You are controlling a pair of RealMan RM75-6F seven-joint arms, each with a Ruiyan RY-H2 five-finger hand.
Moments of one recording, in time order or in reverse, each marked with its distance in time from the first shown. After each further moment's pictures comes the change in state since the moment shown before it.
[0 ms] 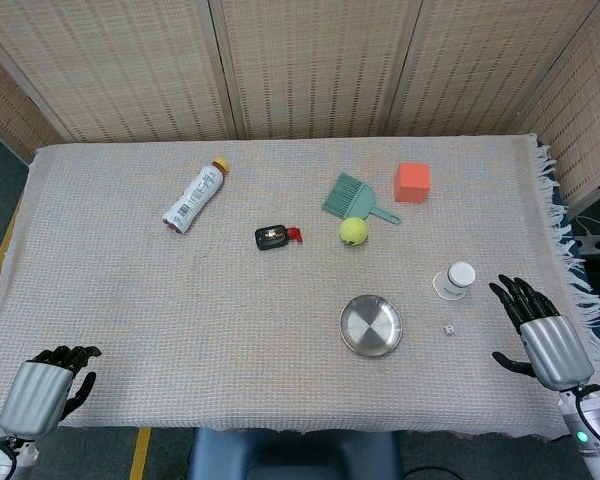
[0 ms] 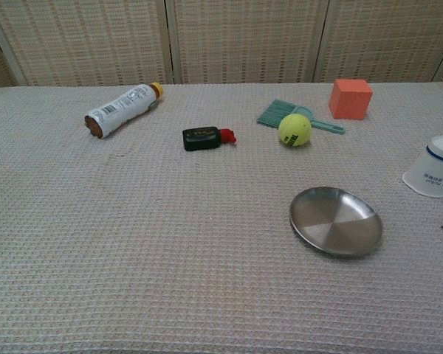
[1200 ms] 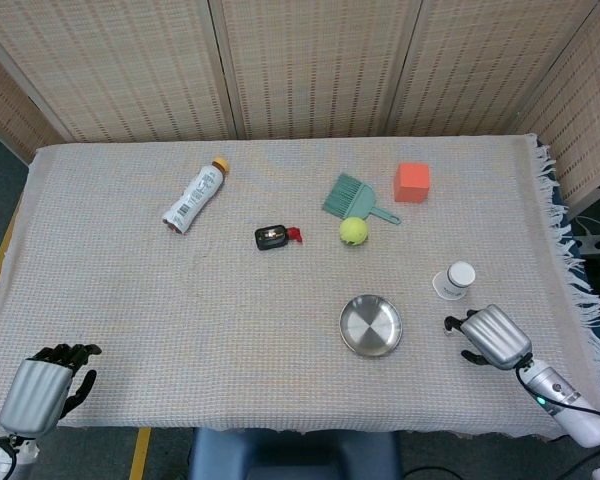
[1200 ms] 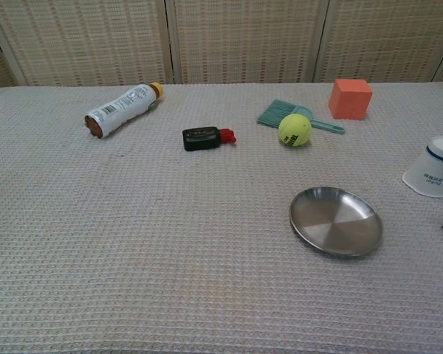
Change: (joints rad) left arm -0.007 -0.003 -0.004 0.011 -0.002 0.001 -0.027; right arm 0.213 -0.165 -0.065 0.412 -0.211 -0.249 0.137
